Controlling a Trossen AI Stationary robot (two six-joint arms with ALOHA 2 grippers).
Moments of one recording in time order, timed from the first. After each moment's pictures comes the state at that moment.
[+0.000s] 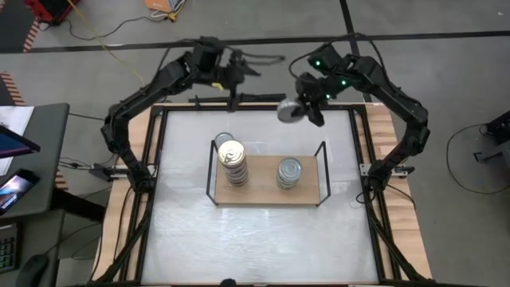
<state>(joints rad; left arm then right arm) 0.57 1.69 1.97 -0.65 0.38 0.63 -0.57 1.59 1.95 -1.27 -0.46 -0.41</state>
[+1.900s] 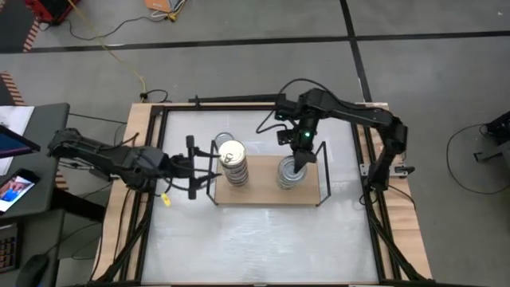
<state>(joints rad) -0.28 0.86 0.79 0.02 -0.42 0.37 -0.30 1.77 1.80 -1.56 -0.77 -0.24</state>
